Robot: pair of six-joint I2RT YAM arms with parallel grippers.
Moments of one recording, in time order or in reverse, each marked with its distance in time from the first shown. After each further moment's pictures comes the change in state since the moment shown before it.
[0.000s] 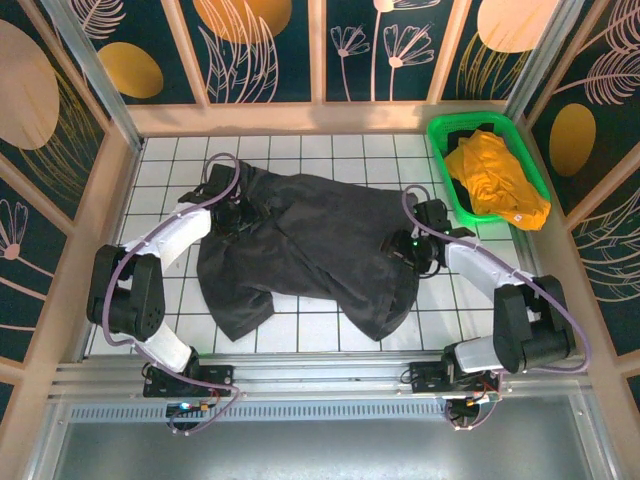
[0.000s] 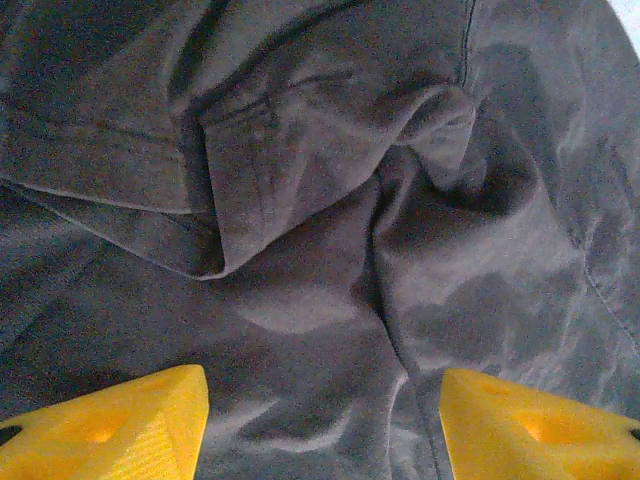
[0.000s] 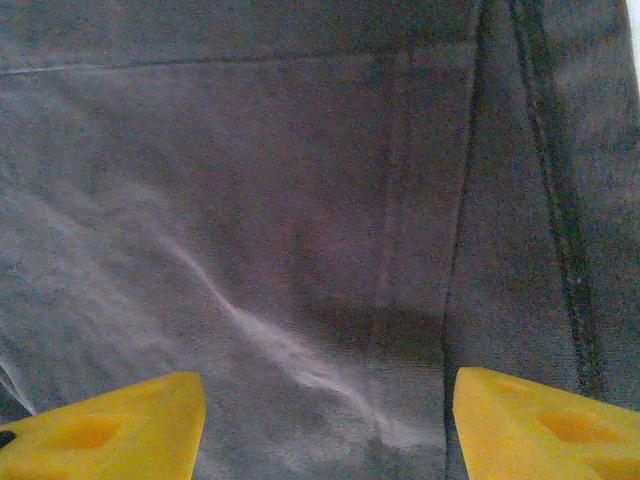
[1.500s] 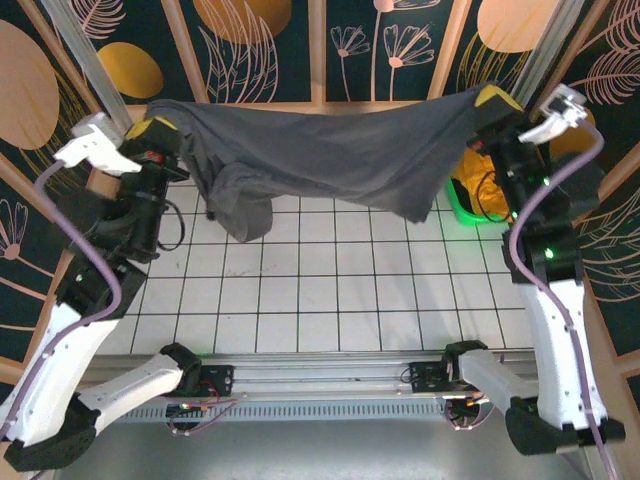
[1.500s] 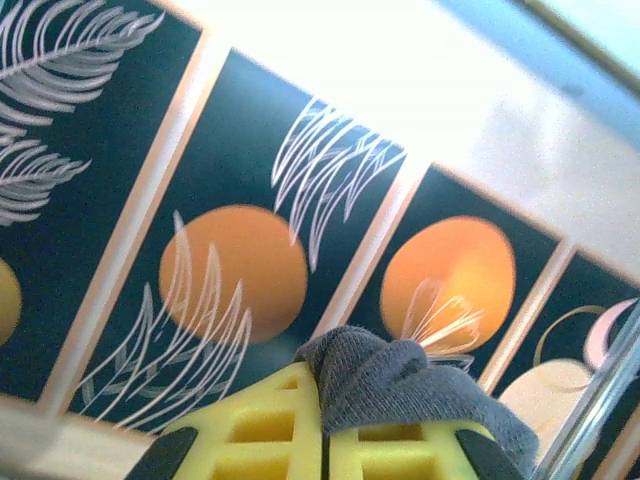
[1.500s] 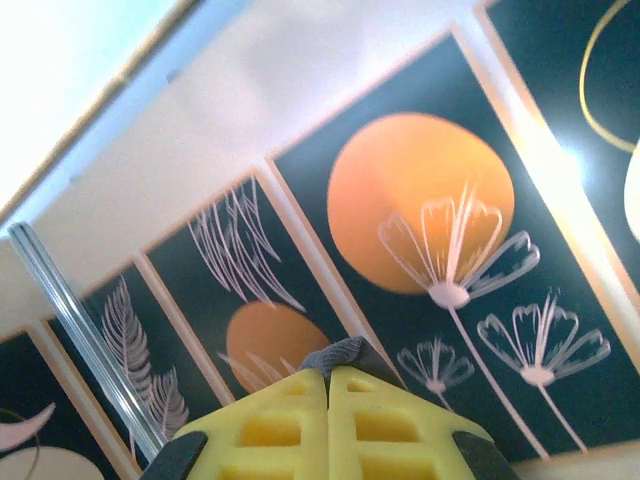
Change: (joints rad) left arm -0.325 -0.753 0.254 0.434 -0.627 0.408; right arm -0.092 -0.478 0.644 0.371 0.197 -0.111
